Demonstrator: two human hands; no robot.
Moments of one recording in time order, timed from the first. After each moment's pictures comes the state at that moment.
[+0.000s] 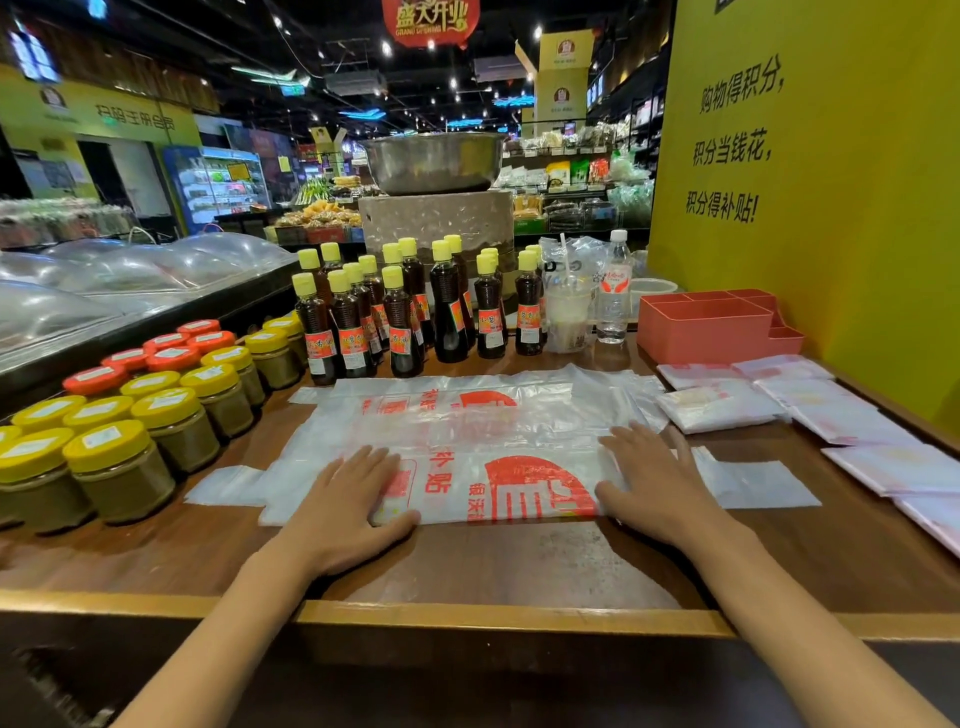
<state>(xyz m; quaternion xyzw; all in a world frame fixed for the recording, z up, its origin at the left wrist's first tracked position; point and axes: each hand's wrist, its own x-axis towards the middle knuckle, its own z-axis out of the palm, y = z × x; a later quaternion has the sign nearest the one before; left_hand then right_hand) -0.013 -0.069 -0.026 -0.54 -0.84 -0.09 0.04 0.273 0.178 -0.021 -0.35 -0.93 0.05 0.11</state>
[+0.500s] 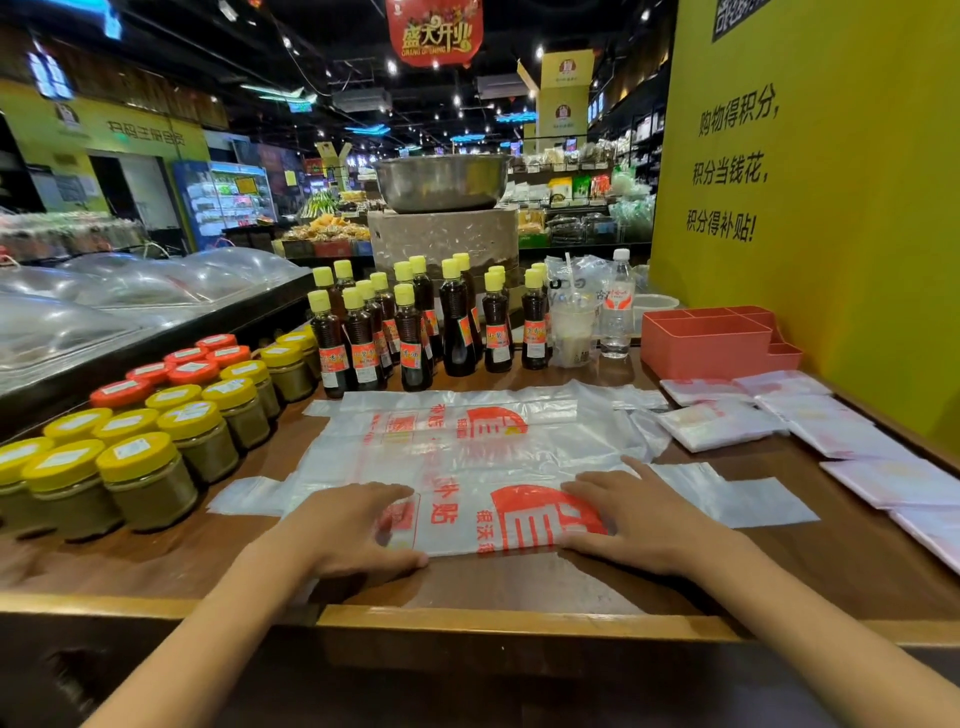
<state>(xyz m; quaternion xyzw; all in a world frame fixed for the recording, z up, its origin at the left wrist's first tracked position) 0.007 -0.088 0.019 -0.55 -0.83 -0.01 -0.05 0.272 0.149 -0.005 -0.20 -0.98 0.03 0.03</state>
